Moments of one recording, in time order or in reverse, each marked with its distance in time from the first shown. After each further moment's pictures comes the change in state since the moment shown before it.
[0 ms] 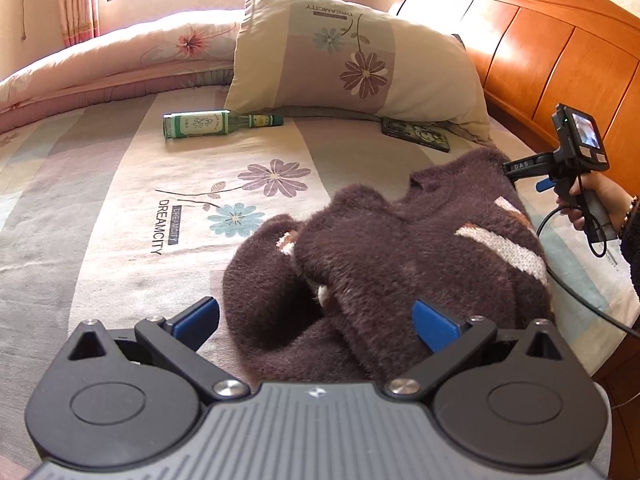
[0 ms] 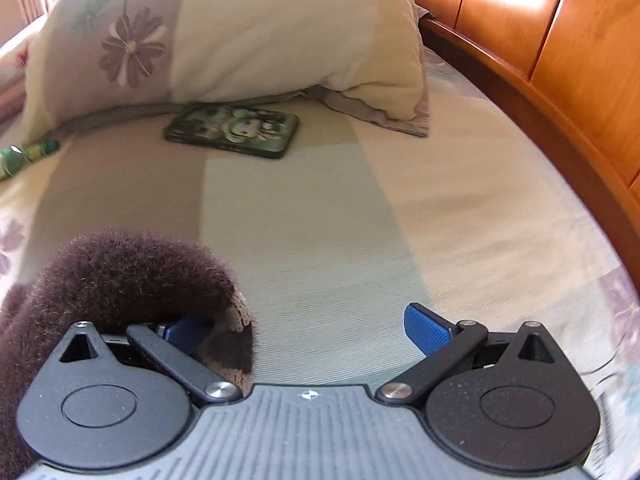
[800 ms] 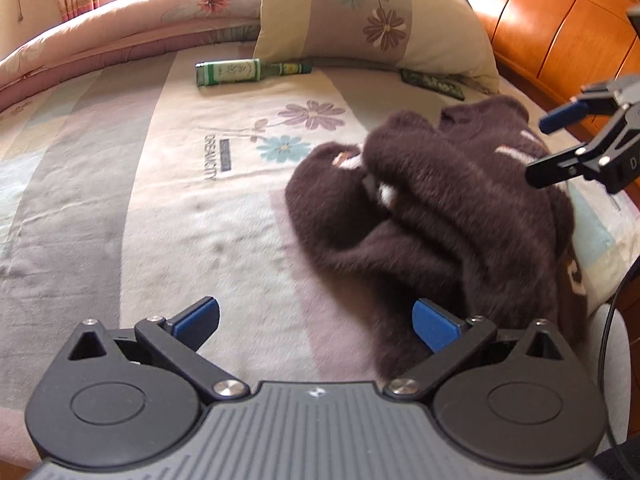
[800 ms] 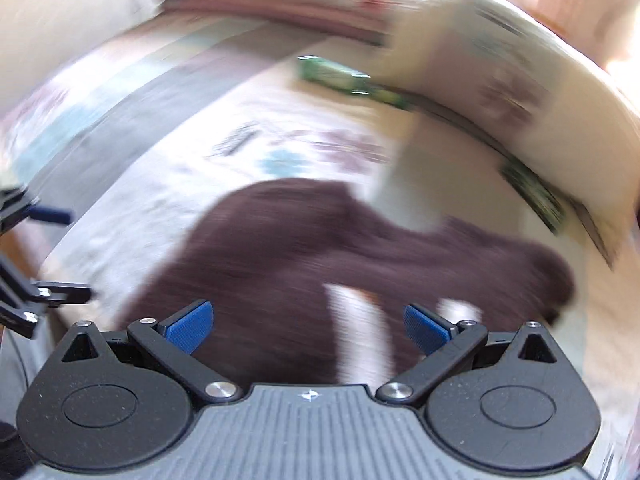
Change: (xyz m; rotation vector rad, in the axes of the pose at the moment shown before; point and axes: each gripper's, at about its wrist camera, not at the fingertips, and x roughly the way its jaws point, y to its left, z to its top) left arm -0.037 0.062 -0.058 0.029 0.123 0.017; right arm -0.221 0.246 -0.105 -0.667 0.004 0.398
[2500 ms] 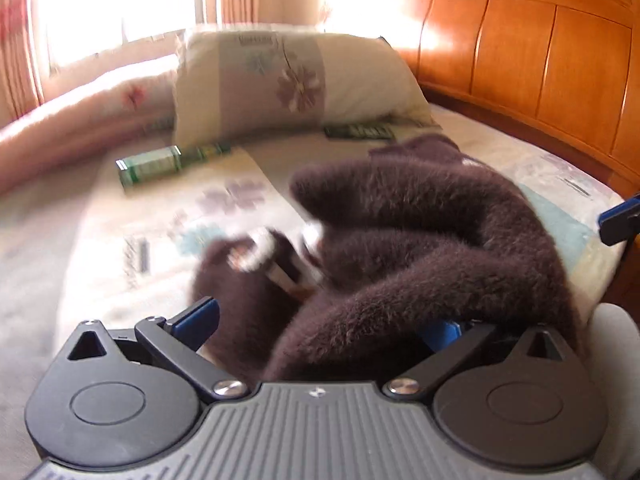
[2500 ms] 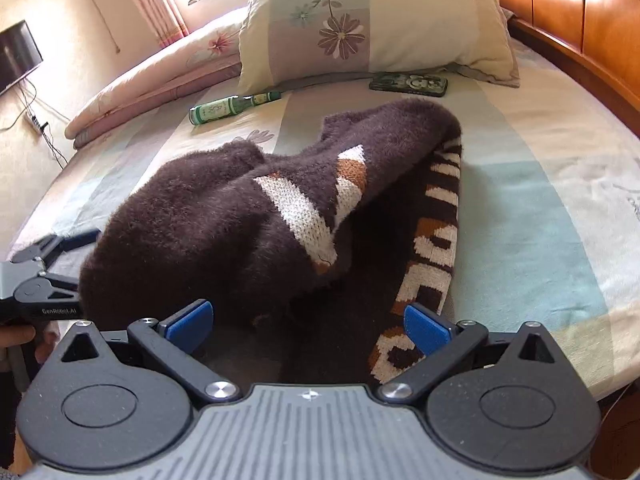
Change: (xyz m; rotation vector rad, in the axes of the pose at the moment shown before) left arm 0.037 -0.080 0.021 0.226 -0.212 -0.099; right arm -0.056 -0.077 -0.197 0.637 -0.208 0.024
